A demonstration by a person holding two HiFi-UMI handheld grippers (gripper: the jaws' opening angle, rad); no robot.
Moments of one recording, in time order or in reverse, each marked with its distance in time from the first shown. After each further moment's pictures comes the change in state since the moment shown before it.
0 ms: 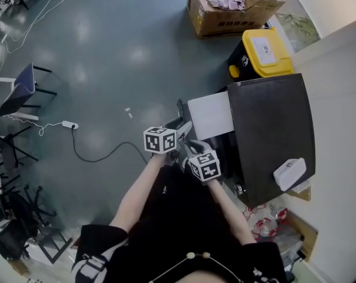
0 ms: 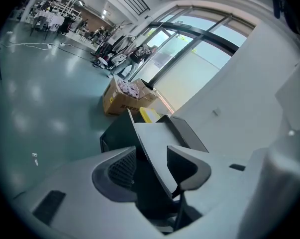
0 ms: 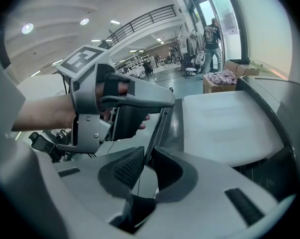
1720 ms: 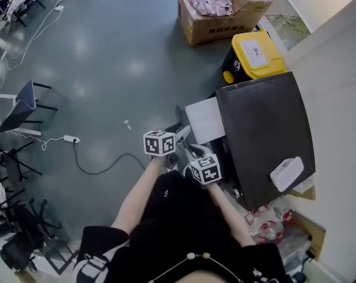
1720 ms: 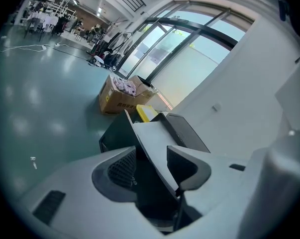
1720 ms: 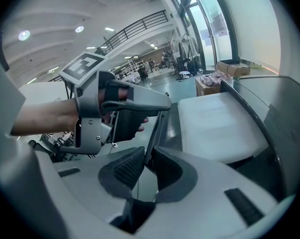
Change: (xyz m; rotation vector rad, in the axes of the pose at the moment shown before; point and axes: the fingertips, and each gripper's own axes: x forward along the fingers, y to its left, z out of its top) left arm 0.026 -0.022 0.006 0.034 0.040 -0.003; right arm -0.023 -0.029 0.006 0.069 -0.060 -0.024
